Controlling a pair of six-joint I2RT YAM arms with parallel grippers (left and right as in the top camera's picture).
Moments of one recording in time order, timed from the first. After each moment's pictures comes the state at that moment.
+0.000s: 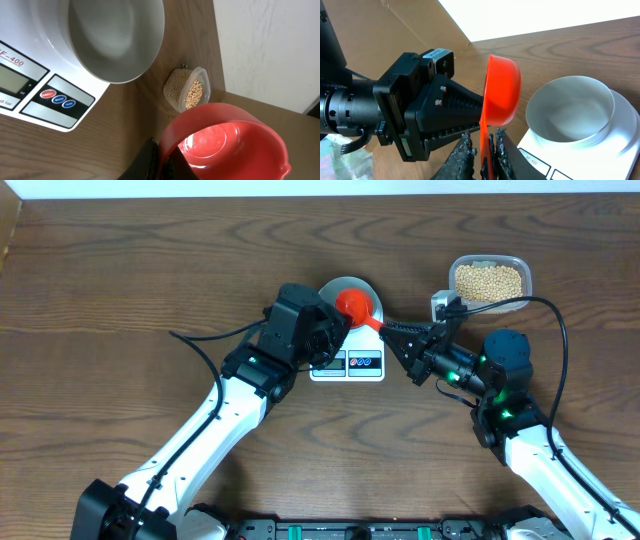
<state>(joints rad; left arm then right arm) -0.51 1.43 0.98 -0.20 0.21 -1.47 0.30 1.24 0.54 0.53 -0.68 0.50</state>
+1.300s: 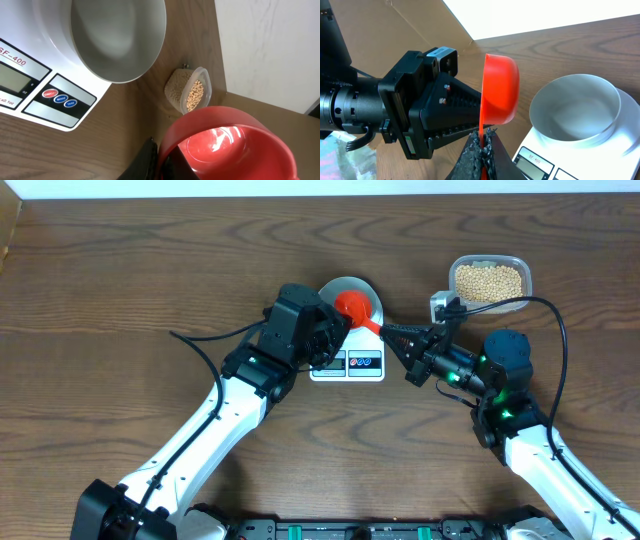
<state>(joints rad) -0.51 1.43 0.98 -0.20 0.21 -1.47 0.30 1.24 0.54 0.53 -0.70 0.50</state>
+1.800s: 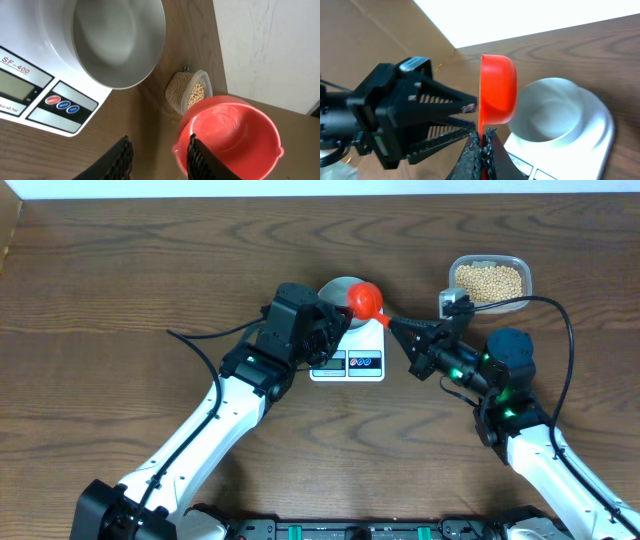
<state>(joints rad) -0.50 1.43 0.98 -0.20 0.21 -1.44 0.27 1.24 0.54 0.51 -0.61 0.50</state>
